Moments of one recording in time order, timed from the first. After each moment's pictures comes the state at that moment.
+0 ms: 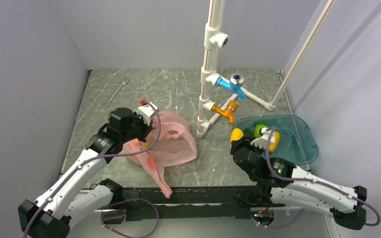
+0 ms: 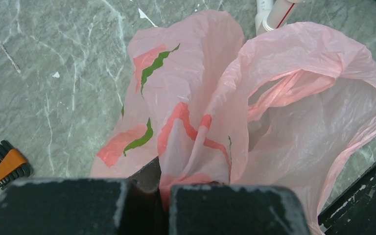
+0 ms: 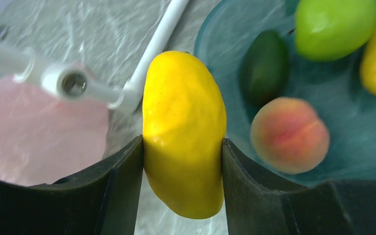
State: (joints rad) left arm -0.49 0.88 0.79 -0.43 0.16 0.15; right arm 1.18 0.52 0.54 -0.82 0.96 1.19
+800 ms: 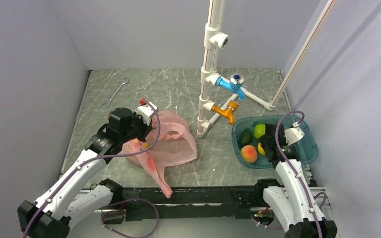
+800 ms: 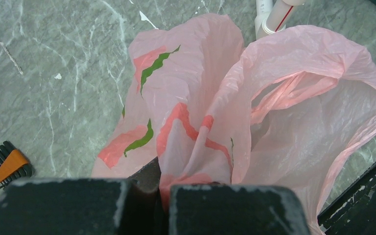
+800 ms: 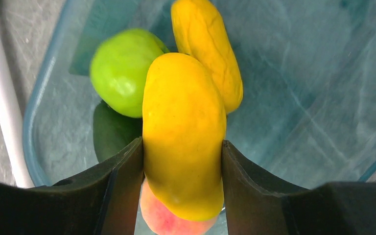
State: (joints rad) left arm -0.49 0.87 0.79 -0.43 0.16 0.15; right arm 0.03 0.75 0.58 -0.71 0.49 0.91
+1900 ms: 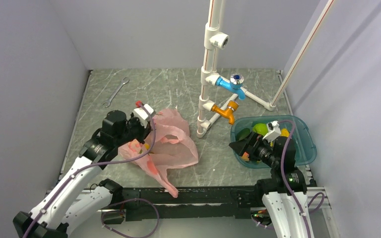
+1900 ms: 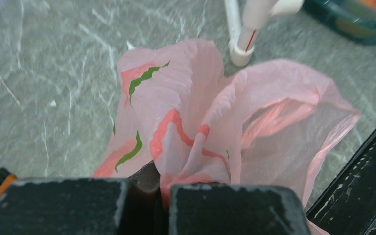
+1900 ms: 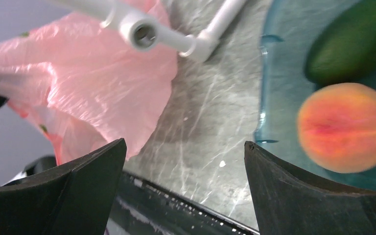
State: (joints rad) left arm -0.49 0.81 0.78 -0.41 0.24 0.15; right arm 0.06 0.33 0.51 -0.67 -0.42 0.62
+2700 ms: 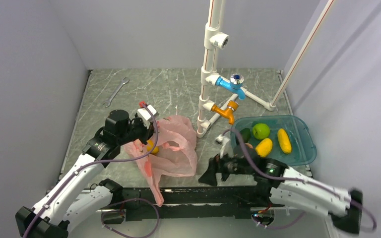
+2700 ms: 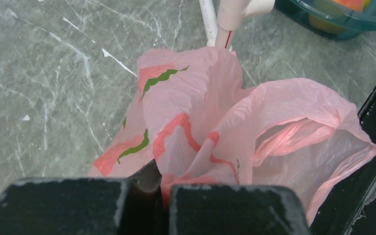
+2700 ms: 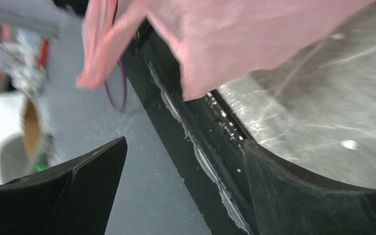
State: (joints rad) left arm -0.49 0.82 0.76 -0.36 0.34 0.15; right arm 0.88 0.55 0.46 -0.40 -0.38 0.63
